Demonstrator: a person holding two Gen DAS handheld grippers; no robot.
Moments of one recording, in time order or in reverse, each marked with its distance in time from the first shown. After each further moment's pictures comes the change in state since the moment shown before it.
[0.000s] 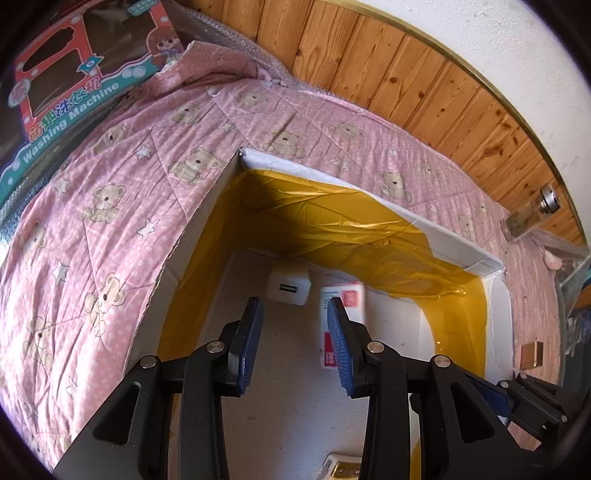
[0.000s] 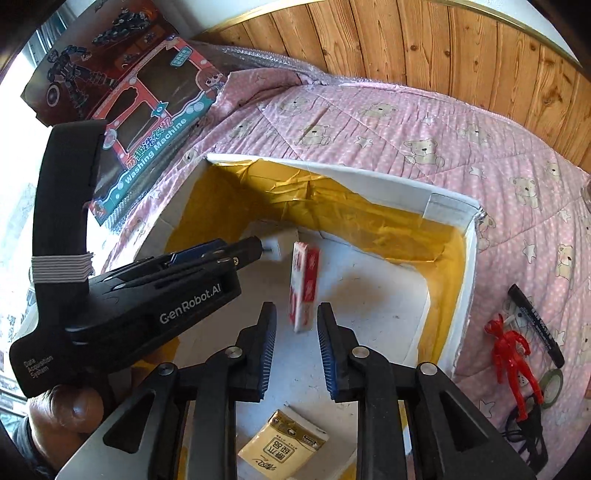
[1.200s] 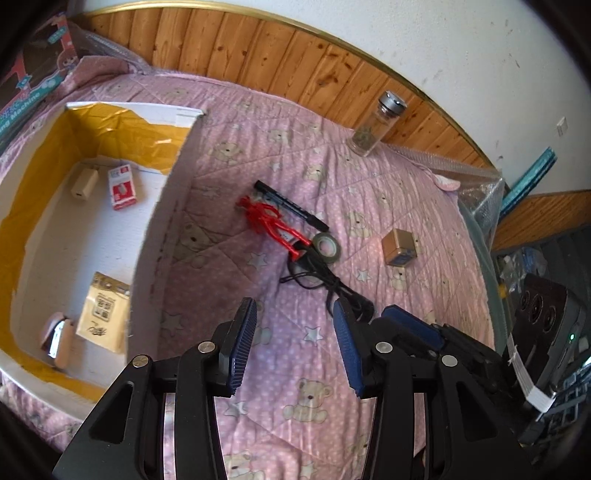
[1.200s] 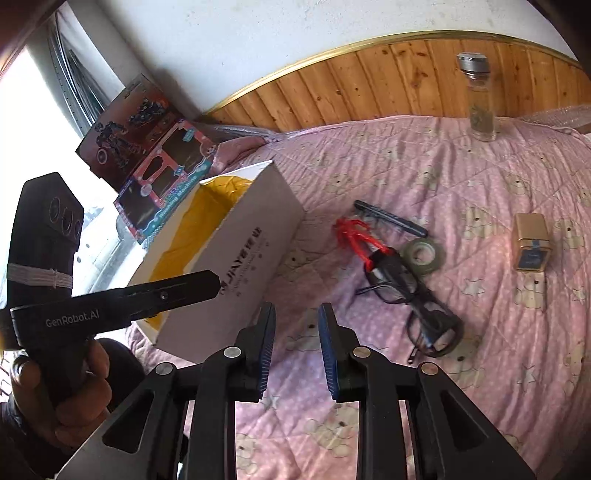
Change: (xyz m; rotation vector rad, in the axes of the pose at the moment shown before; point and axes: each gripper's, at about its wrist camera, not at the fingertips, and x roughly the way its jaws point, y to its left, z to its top) left arm -0.093 -0.213 -0.170 0.149 0.056 -0.267; right arm -0.172 -0.171 -0.203 0.116 -0.278 0.088
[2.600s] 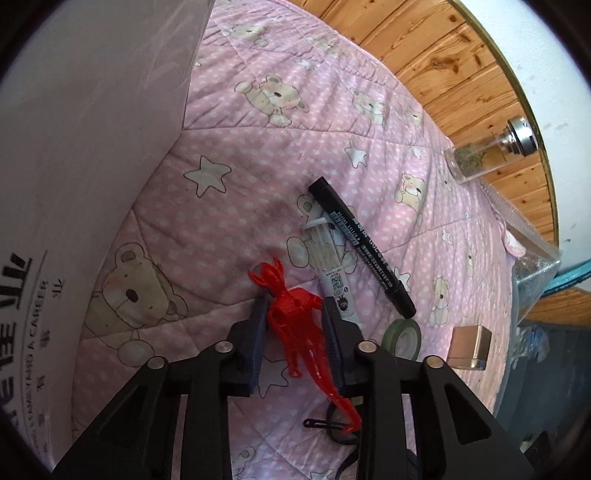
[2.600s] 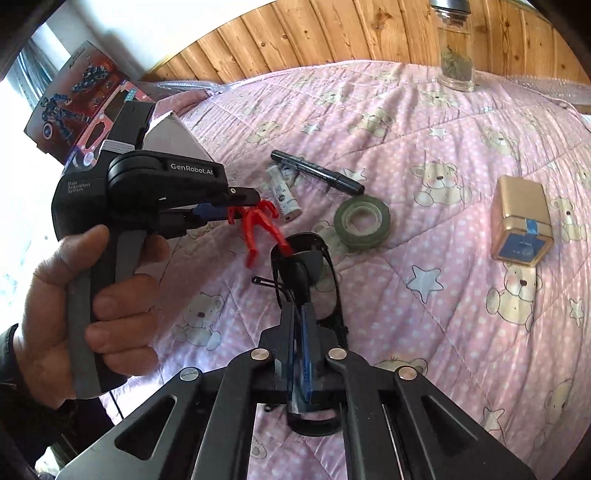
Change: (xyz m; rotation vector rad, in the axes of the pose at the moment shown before) left arm 0.178 0.061 0.072 -0.346 0.103 0.063; right arm 0.064 -0.069 0.002 0.014 0.210 -0.109
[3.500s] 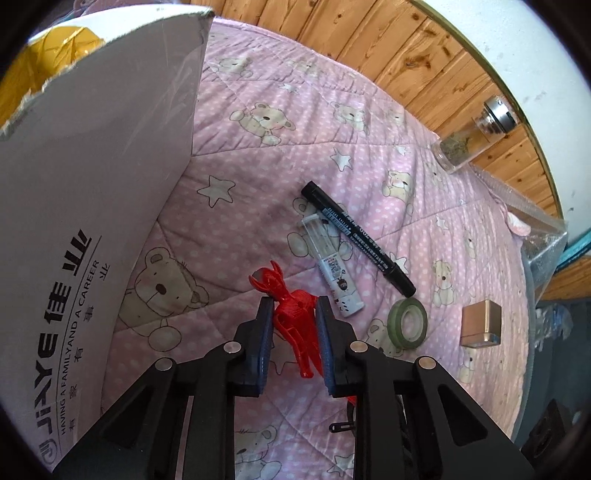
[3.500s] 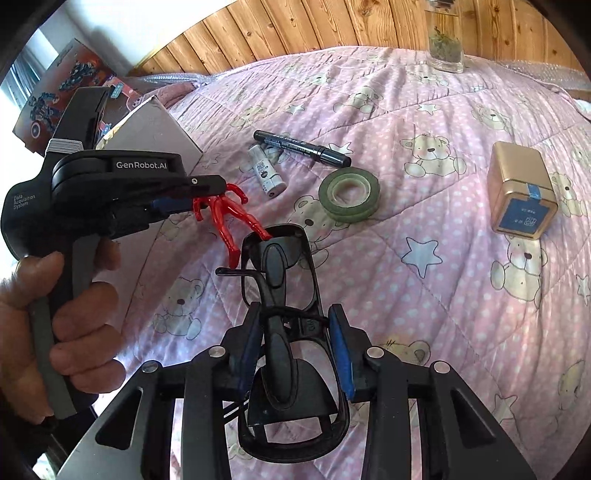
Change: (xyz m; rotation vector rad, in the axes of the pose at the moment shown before) left arm -0.032 -0.011 -0.021 0.149 -0.093 0.072; right arm -0.002 -0.002 -0.014 0.030 0.014 -0.026
